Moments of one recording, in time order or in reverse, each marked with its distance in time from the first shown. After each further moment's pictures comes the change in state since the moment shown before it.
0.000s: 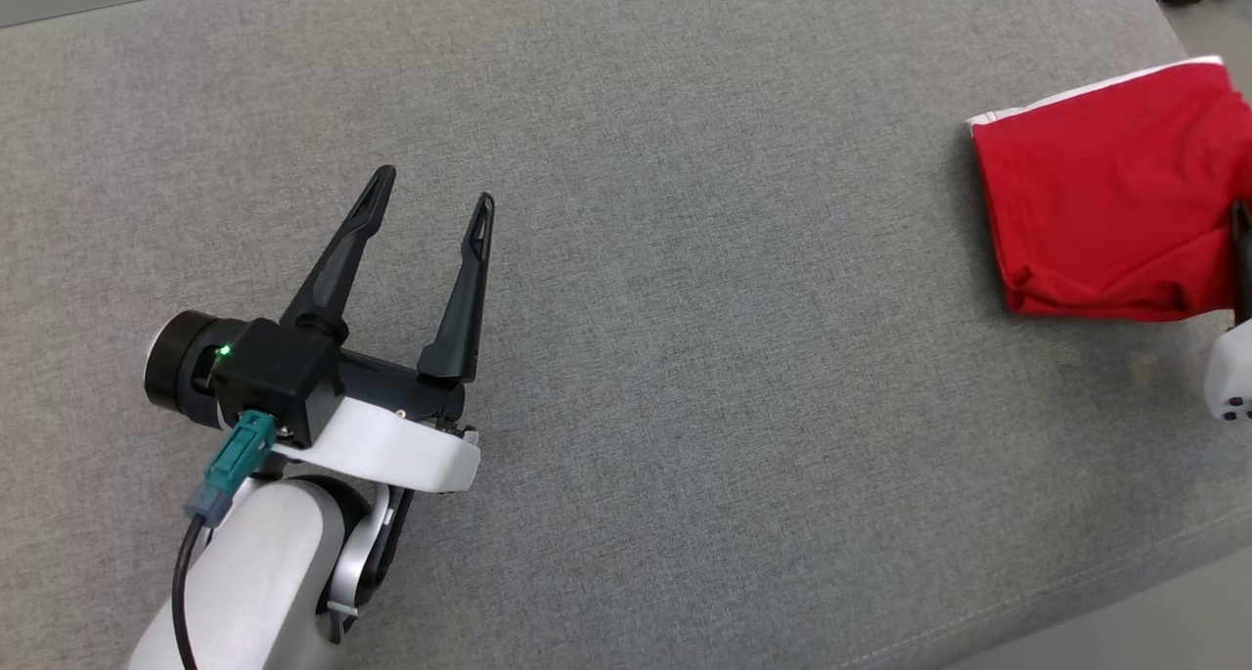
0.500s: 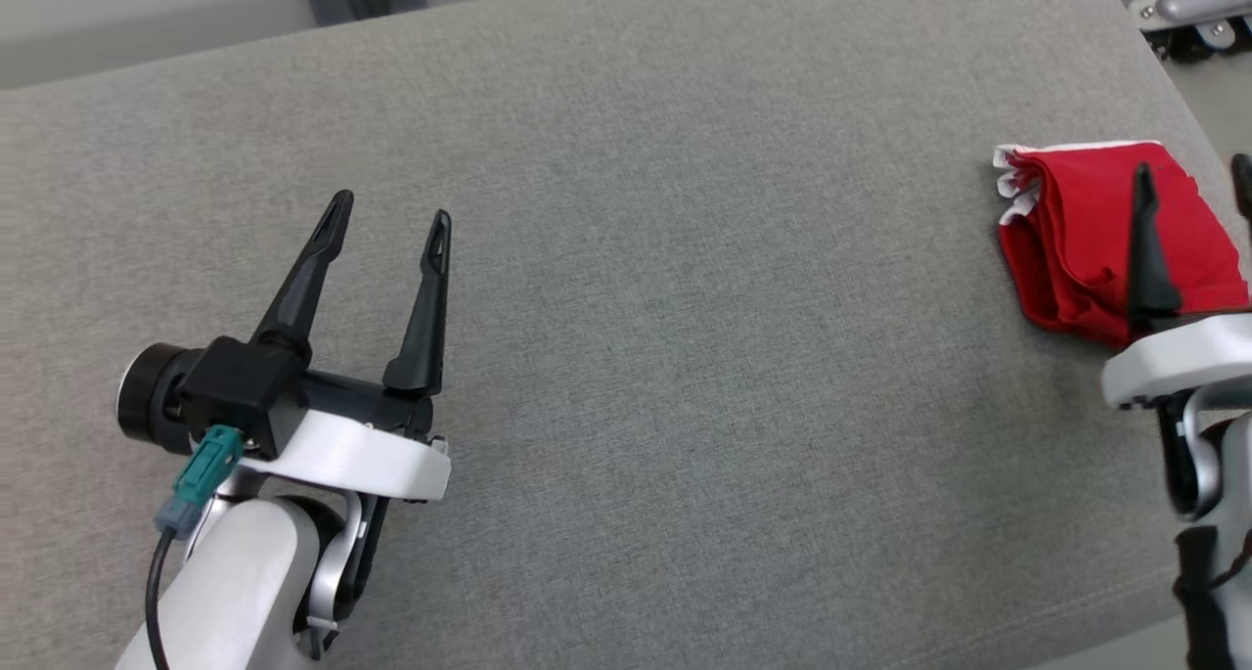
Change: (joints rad) left arm 0.037 0.012 0.030 0.022 -0.028 0.027 -0.017; right arm 0.087 0.185 -0.068 -0.269 0.063 0.000 -0.039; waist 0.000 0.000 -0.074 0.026
